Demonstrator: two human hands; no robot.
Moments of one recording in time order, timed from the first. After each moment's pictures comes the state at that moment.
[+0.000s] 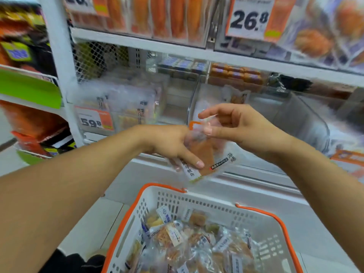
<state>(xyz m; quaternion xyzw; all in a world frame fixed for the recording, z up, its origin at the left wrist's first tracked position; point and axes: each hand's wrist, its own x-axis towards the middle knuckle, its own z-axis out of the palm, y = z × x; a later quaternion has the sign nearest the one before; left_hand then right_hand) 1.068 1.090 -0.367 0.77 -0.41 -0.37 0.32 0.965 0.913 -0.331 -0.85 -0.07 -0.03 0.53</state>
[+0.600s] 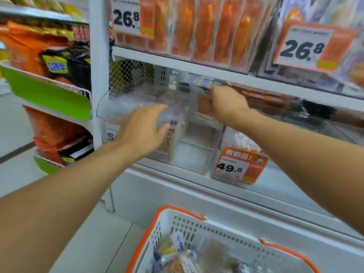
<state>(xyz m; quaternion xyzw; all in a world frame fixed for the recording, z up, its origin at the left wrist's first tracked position) 1.138 1.185 -0.370 0.91 -0.26 0.19 0.27 1.149 0.958 -0.304 -0.98 0.01 -0.19 -0.06</state>
